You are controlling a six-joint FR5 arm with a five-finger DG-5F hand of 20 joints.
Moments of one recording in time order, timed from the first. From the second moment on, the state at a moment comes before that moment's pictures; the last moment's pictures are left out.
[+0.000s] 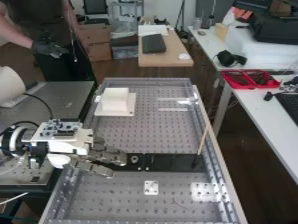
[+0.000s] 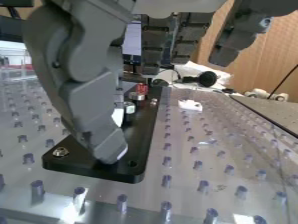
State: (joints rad) arm 1.08 -1.92 -2.18 -2.37 -2.10 -0.98
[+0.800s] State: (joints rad) arm 1.15 -1.80 -2.17 -2.42 -2.15 -0.96
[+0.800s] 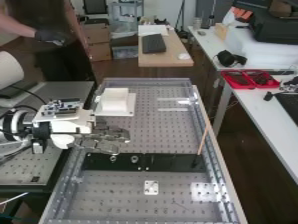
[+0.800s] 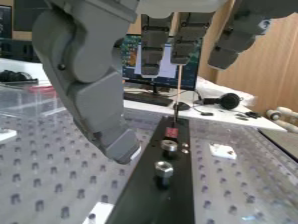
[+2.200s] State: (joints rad) arm 1.57 -1.80 -2.12 -2.52 -2.24 -0.88
